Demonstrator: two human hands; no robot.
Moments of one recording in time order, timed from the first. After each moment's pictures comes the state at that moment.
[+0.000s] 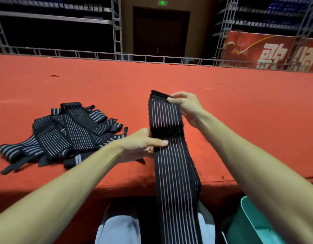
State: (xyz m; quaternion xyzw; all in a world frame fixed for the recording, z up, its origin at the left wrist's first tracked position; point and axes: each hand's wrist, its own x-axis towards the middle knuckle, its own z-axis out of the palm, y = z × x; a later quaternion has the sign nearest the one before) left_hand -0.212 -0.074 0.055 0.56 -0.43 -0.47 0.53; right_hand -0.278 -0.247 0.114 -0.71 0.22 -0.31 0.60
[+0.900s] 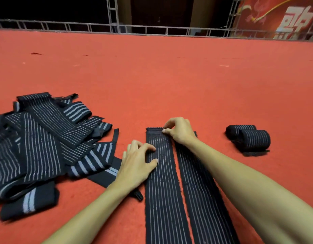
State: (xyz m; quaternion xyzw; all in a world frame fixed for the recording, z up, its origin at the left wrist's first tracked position) left_hand -0.109 -0.176 -0.075 0.84 -0.43 -0.02 0.33; right_hand -0.145 -0.375 -0.053 -0.89 0.30 -0.19 0.29
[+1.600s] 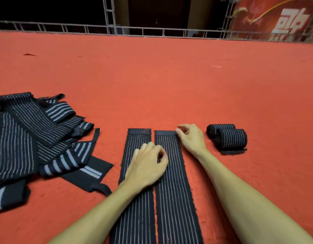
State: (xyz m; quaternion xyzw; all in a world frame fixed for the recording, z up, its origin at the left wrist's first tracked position) left_hand -0.174 -0.236 -0.070 0.83 -0.48 0.00 0.28; right_hand -0.224 -0.426 -0.079 -0.86 0.34 -0.27 0.28
